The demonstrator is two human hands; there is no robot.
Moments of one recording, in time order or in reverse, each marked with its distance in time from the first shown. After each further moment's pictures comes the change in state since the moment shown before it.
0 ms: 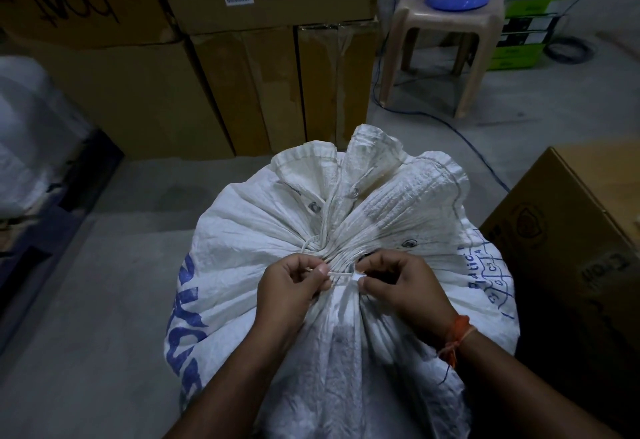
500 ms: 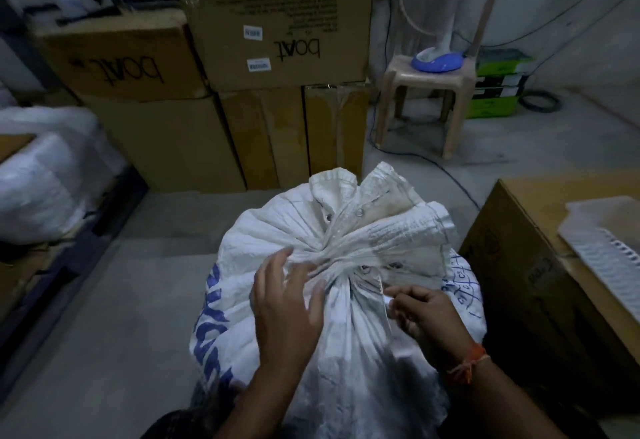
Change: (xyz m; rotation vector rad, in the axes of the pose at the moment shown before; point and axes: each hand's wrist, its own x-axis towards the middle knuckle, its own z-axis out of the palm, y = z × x) left_hand -0.102 0.027 -0.006 0.855 0.384 0.806; right_hand -0.082 -0.024 -0.031 0.416 0.190 0.284
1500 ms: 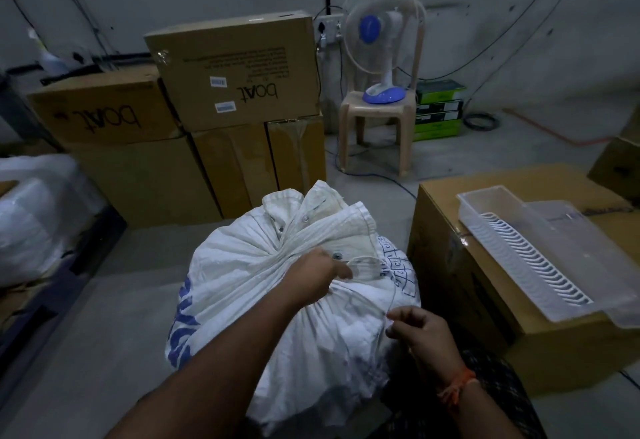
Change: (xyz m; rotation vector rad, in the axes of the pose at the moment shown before) left_hand 0.038 0.083 0.053 0.213 -0.703 0.576; right_hand -0.097 0.010 -0.096 -0.053 0.166 -0.107
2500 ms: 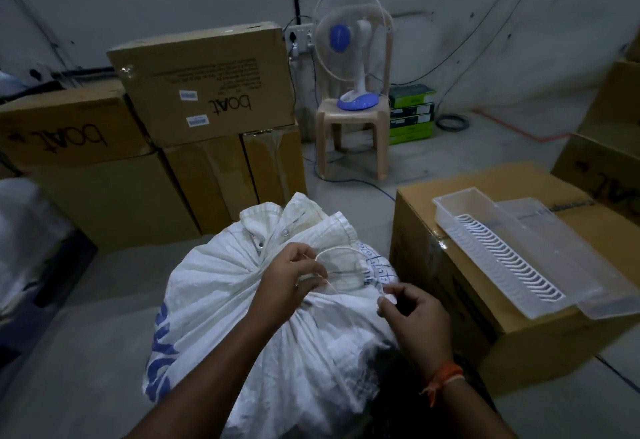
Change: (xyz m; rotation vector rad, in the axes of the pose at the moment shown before) left_hand -0.021 0.003 -0.020 -0.487 0.410 0.001; right_hand -0.002 -0.037 0.001 -0.343 0.241 -0.379
